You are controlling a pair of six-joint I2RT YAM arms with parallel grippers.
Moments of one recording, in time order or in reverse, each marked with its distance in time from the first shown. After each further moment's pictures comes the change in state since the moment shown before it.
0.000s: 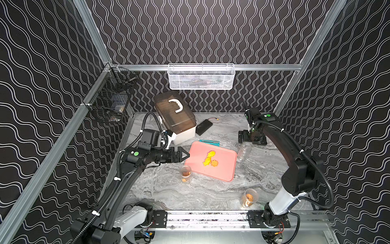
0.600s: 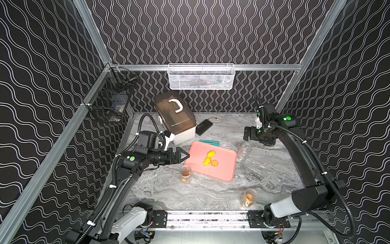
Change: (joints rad) left arm 0.000 -0.068 -0.013 0.010 0.048 -0.090; right arm 0.012 -0.196 0.066 -0.079 -0.093 0.018
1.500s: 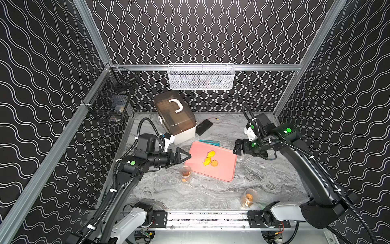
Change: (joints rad) left arm 0.000 -0.049 -0.104 0.133 0.109 -0.153; right arm 0.230 -0.141 -0.091 -0.104 -0.113 0.120
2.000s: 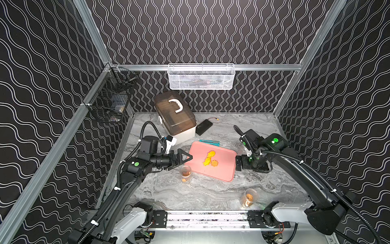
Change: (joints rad) left arm -0.014 0.006 -0.086 0.109 0.028 -0.069; right arm 0.129 -0.073 -0.253 -0.065 0.089 0.172
